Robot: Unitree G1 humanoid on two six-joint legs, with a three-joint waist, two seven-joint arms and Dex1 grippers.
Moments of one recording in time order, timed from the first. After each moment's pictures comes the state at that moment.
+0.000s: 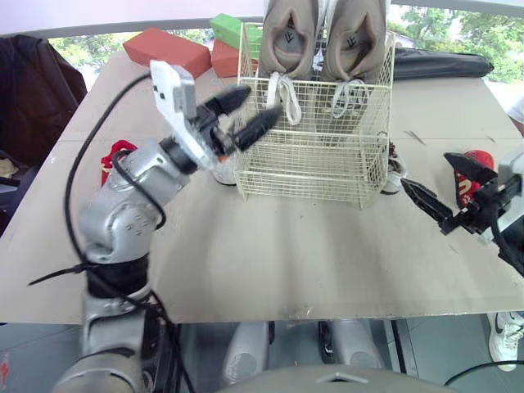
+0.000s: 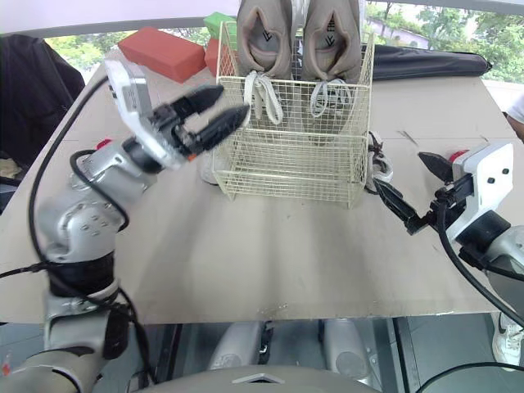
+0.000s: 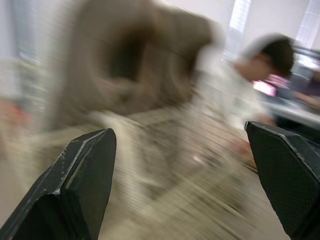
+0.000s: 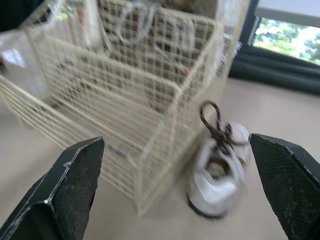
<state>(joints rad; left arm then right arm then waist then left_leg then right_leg) -0.49 0.60 0.14 -0.43 -0.95 0.74 -0.59 0.11 -0.82 -0.47 -0.79 0.93 0.71 0.23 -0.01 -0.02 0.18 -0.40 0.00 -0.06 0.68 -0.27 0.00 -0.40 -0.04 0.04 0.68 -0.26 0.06</state>
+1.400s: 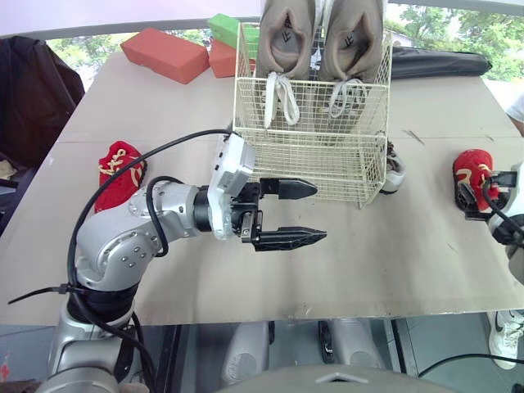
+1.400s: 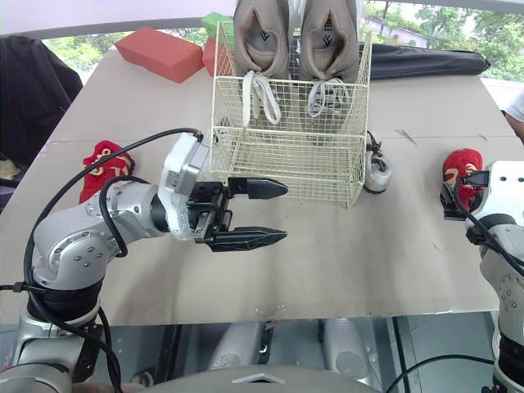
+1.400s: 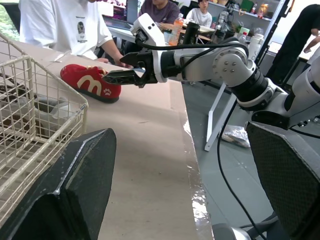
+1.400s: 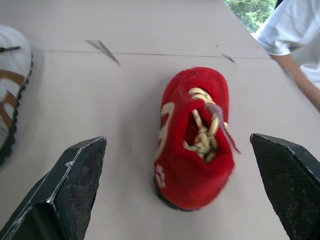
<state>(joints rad) -0.44 0.67 -0.01 -0.55 -1.01 0.83 -0.89 -0.06 -0.57 -0.45 -0.55 0.52 0.94 -0.04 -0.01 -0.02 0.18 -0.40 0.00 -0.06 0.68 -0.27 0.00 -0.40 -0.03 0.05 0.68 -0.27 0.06</state>
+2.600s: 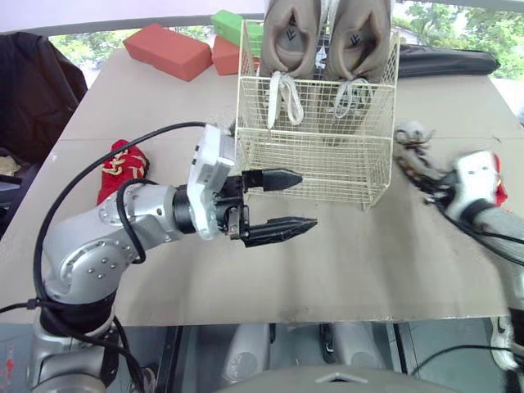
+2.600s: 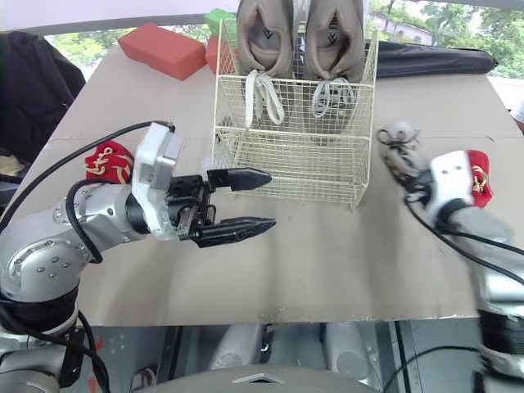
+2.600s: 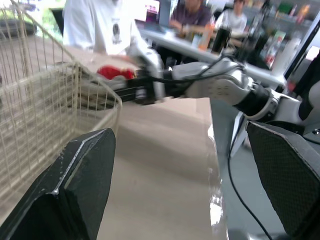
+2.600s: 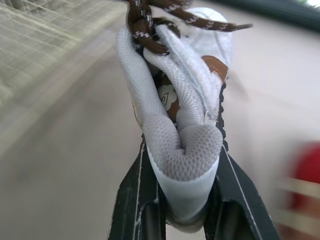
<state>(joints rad) -0.42 0.73 0.10 -0.58 -1.15 0.87 -0.74 -0.06 -0.75 -0.36 -0.39 0.35 0.63 0.45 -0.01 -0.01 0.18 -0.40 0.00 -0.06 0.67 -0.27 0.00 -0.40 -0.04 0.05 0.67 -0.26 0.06</state>
